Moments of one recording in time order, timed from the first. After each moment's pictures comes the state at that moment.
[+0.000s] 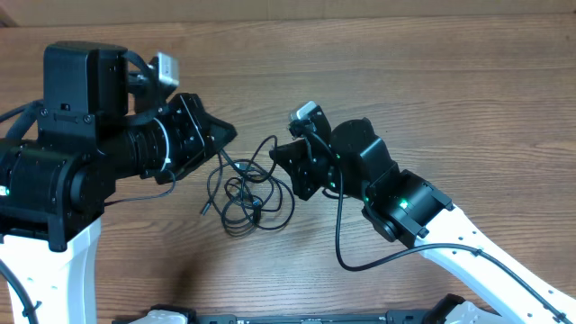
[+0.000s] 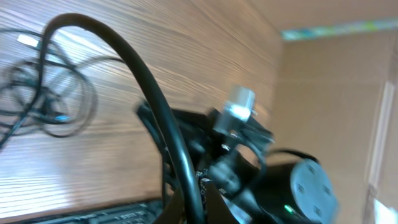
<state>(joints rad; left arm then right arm) -0.18 1.41 2.11 -1.57 0.52 -0.79 0.72 1.30 1.05 -0.26 -0.27 0.26</state>
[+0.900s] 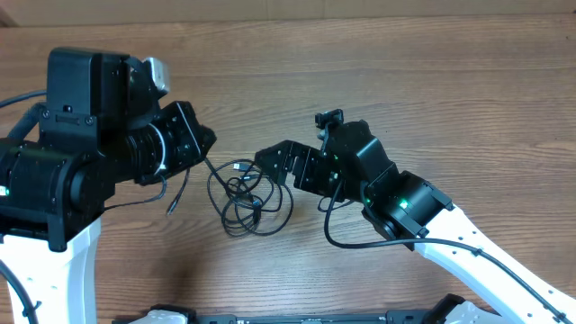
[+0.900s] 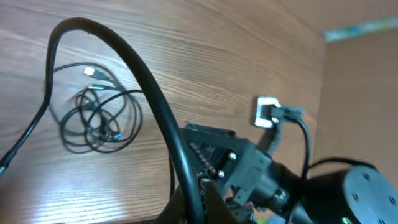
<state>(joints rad) -0.18 1.41 2.11 -1.62 0.38 -0.62 0.72 1.30 1.05 -0.33 -0.31 1.04</state>
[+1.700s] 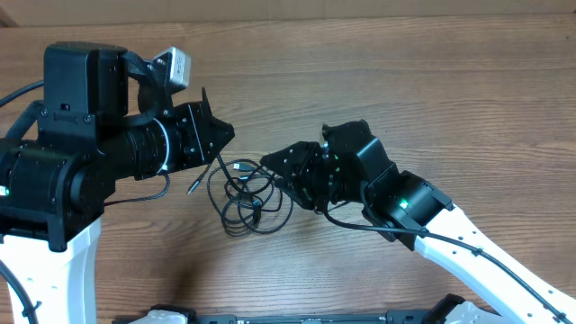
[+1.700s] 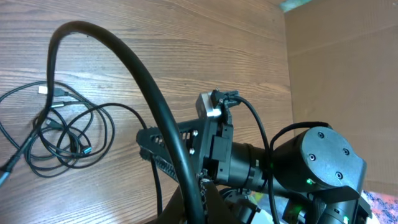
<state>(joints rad) -0.18 1.41 2.11 -1.57 0.53 -0.49 0.72 1.30 1.05 -0.32 -0.43 1.56</state>
